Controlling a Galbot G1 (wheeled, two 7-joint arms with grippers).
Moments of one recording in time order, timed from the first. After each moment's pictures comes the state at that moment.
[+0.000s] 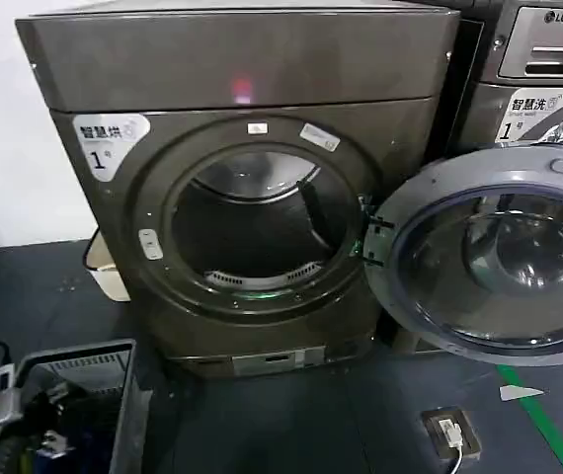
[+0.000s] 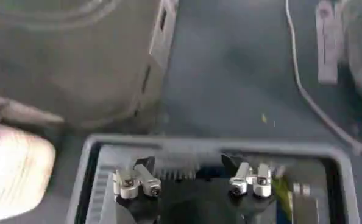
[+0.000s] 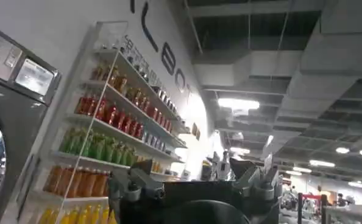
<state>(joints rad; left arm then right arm) 0.98 0.12 0.13 -1.86 -0.45 0.12 0.52 -1.45 1.27 2.07 1.98 0.33 -0.21 -0.15</state>
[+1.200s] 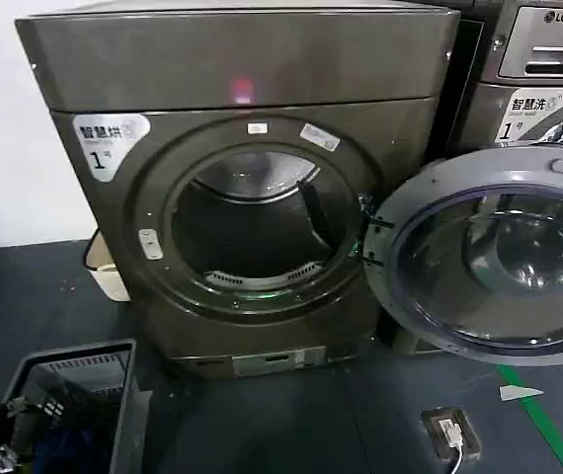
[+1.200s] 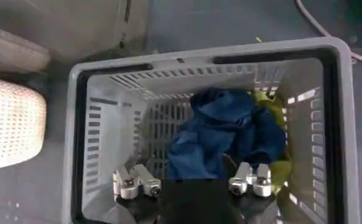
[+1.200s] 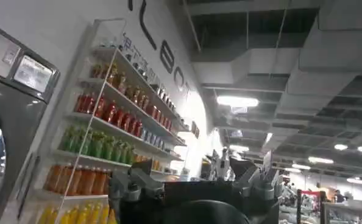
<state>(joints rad) 1.03 0.15 0.12 -1.76 -0.30 0.11 0.56 -1.44 1.29 2.06 1.98 0.33 -0.20 -0.15</state>
